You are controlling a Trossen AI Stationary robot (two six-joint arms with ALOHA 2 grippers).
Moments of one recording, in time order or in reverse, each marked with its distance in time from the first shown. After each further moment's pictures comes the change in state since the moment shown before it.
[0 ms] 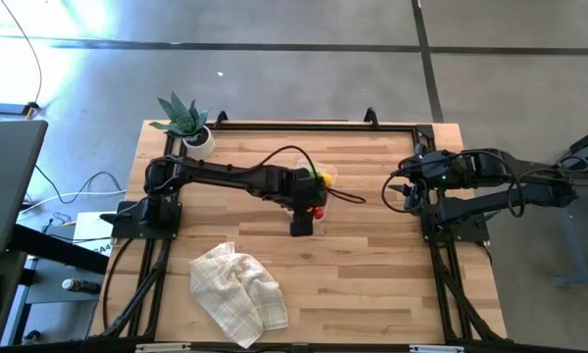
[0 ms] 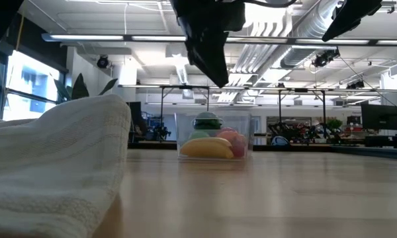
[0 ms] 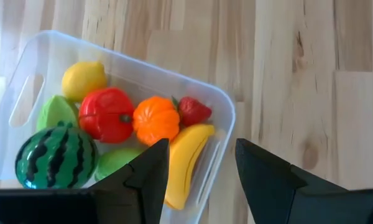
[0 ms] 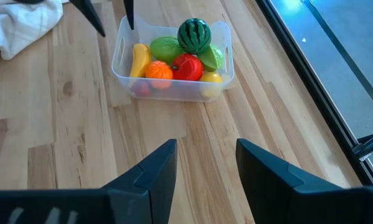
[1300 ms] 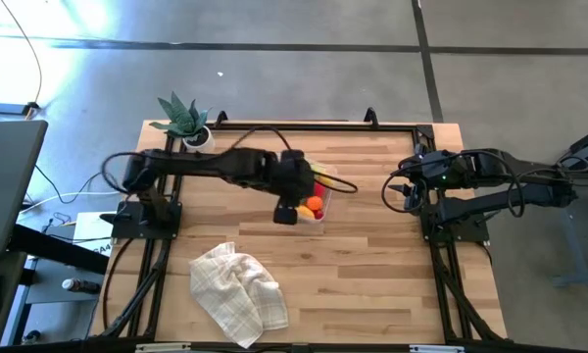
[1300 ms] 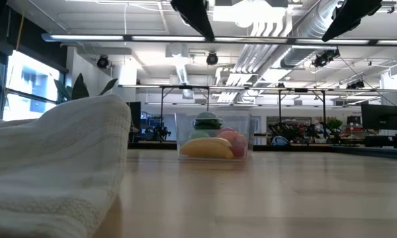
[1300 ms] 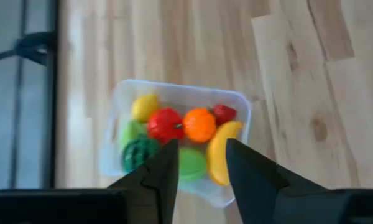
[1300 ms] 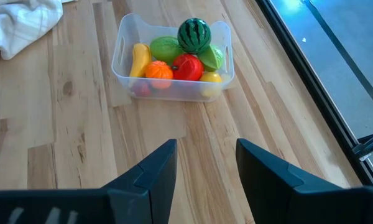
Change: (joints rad) left arm 0.001 -0.156 0.083 -0.127 -0.060 0.244; right arm 0.000 0.000 0.000 0.000 0.000 0.000
